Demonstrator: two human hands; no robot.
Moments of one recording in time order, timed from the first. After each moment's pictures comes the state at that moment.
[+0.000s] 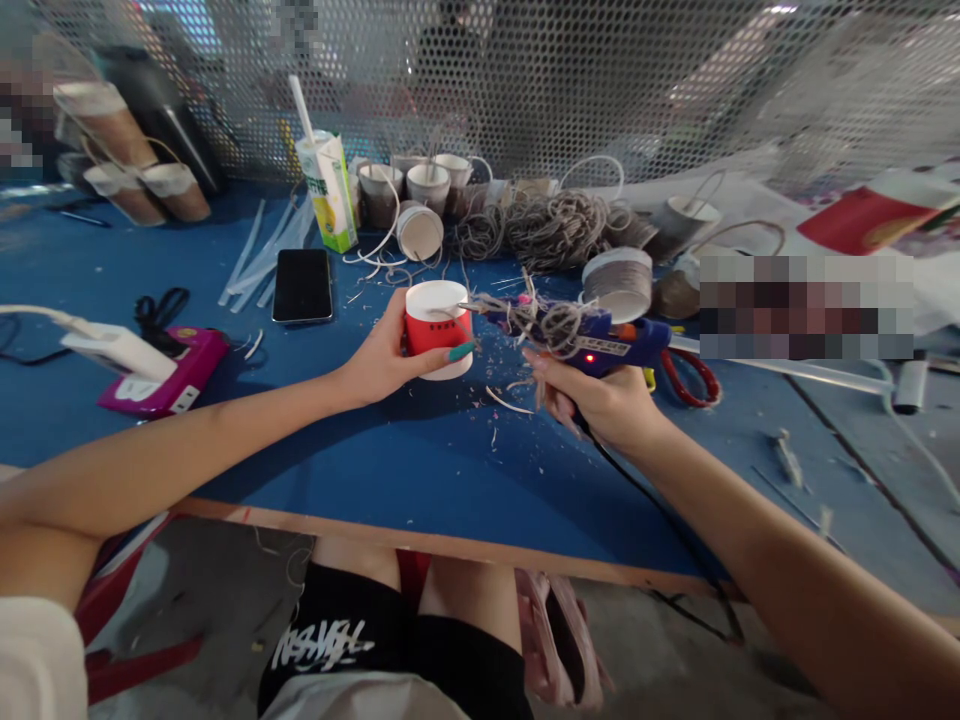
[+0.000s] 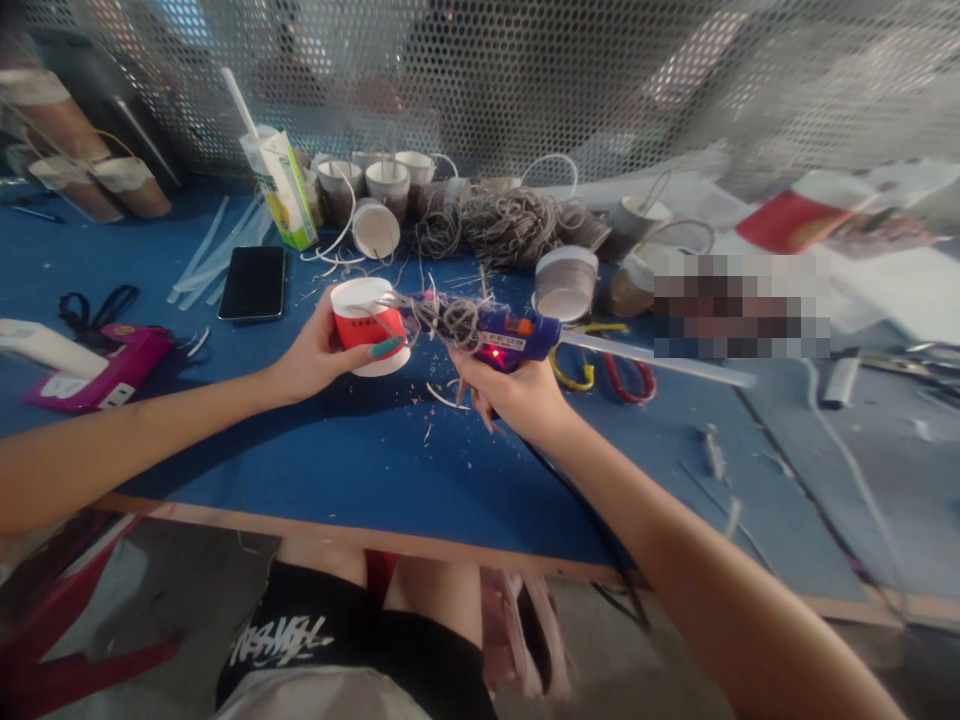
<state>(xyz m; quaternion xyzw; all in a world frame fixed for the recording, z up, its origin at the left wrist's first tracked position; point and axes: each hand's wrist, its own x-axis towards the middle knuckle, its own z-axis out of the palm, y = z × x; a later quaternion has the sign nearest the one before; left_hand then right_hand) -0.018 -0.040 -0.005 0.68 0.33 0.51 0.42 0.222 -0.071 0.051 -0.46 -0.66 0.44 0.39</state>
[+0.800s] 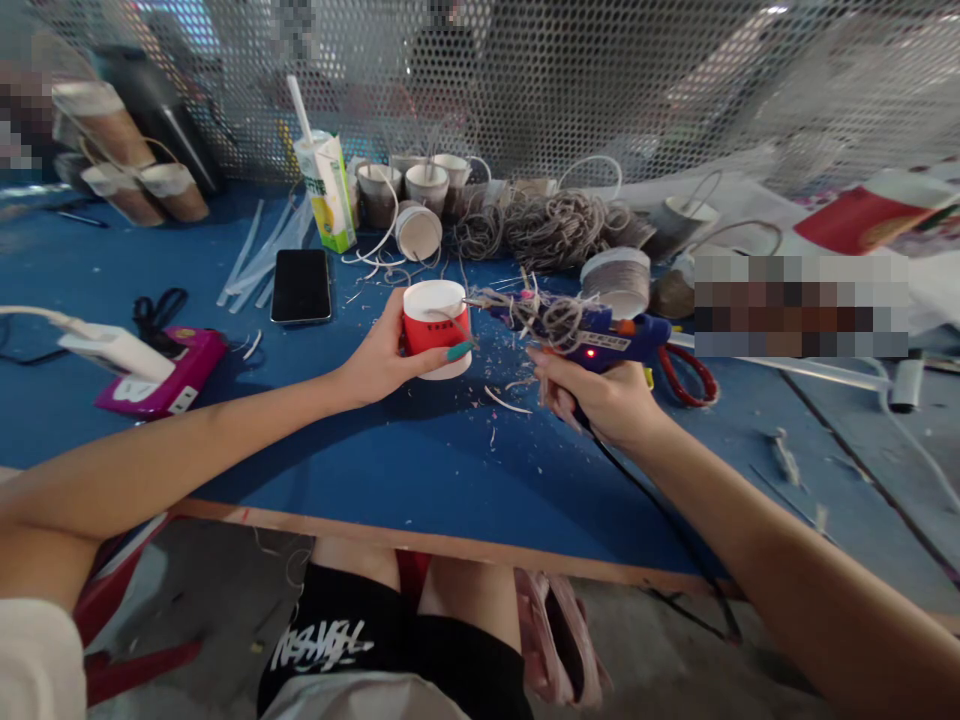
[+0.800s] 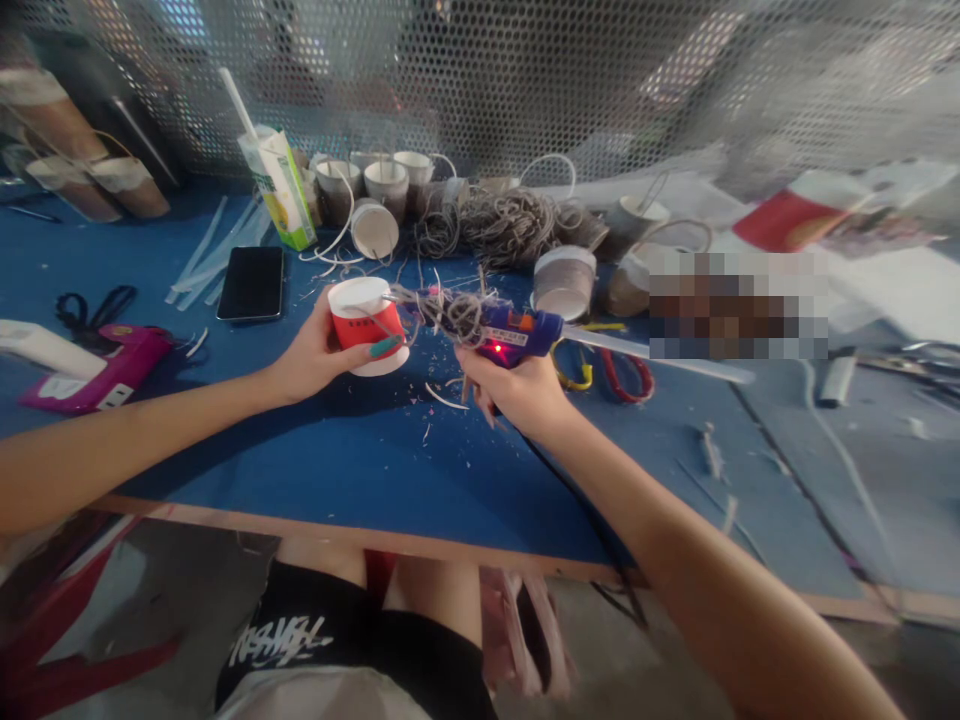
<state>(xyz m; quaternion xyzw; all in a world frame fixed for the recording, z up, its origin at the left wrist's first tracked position) -0.019 -0.039 -0.007 0.67 0.34 0.52 0.41 0.226 -0.066 0.047 -0.48 -0.64 0.45 0.40</state>
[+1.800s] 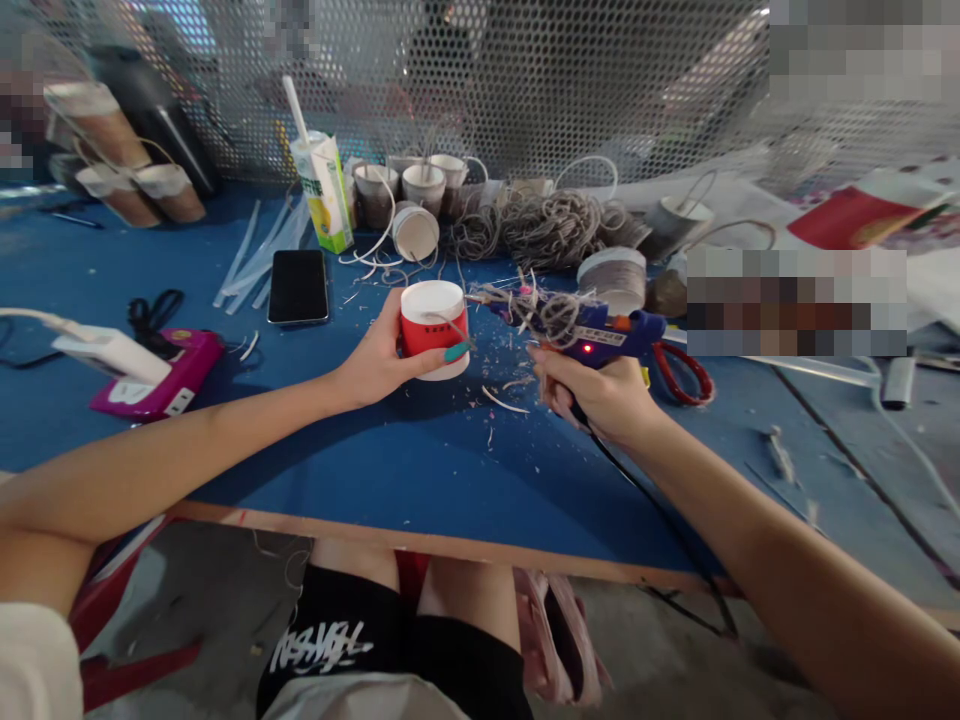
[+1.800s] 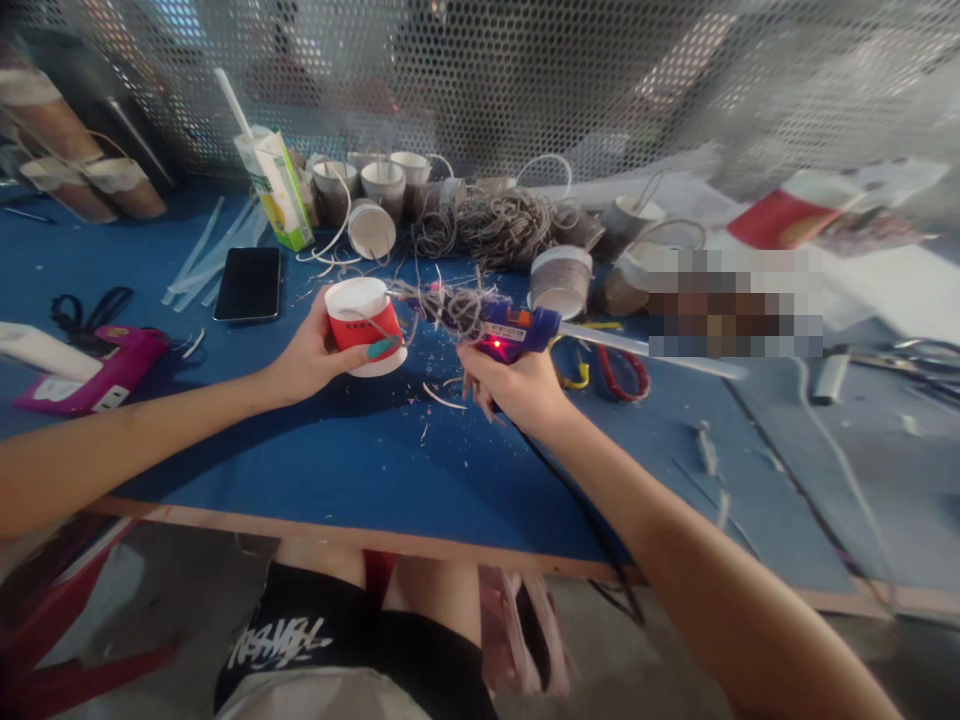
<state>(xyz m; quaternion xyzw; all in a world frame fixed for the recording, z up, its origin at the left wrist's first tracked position) -0.019 -0.040 -0.006 0.68 0.35 0.51 0.40 0.225 -0.064 0.048 -0.47 -0.65 0.44 0.41</state>
